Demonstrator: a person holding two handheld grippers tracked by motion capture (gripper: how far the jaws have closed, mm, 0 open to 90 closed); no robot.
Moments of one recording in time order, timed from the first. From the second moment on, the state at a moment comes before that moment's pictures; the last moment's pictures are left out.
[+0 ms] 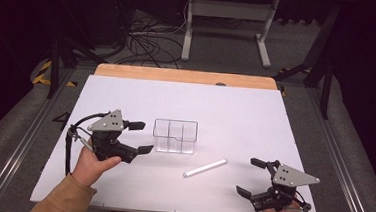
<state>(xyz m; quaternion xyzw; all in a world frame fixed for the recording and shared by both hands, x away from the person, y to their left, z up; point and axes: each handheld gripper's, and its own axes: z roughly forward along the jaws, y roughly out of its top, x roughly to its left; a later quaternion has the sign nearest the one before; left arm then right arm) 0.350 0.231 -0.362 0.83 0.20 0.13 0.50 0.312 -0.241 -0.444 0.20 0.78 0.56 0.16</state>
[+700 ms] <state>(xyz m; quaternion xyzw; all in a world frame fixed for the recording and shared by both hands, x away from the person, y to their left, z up) 0.312 0.272 -0.390 0.79 0.28 0.20 0.51 0.315 -0.242 -0.433 0.20 0.80 0.54 0.17</state>
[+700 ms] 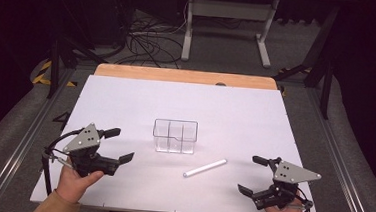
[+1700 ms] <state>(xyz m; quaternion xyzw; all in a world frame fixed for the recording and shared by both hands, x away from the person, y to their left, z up) 0.299 0.296 -0.417 0.75 0.33 0.25 0.51 0.326 -0.218 -0.403 0.17 0.83 0.51 0.15</state>
